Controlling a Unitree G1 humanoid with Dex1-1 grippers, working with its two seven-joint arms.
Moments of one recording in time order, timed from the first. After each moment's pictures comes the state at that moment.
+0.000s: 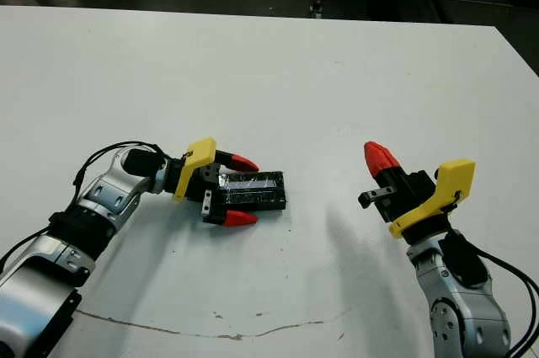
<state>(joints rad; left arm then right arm) -0.65 0.40 -0.35 0.60 -0.11 -0.07 -1.32 0.07 -0.31 -0.18 -0.35 0.48 0.29 0.36</state>
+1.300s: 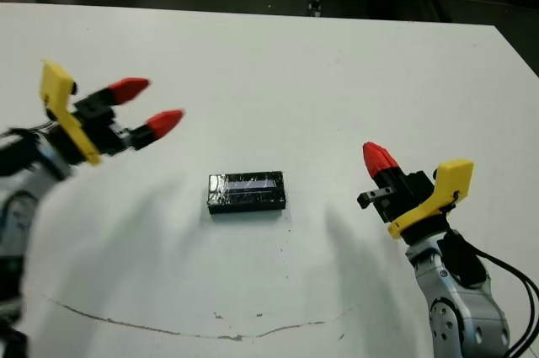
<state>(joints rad) -0.32 0.35 0.07 -0.30 -0.43 0.47 -0.58 0.07 -0.31 -0.17 -0.35 0.48 0.30 0.36</state>
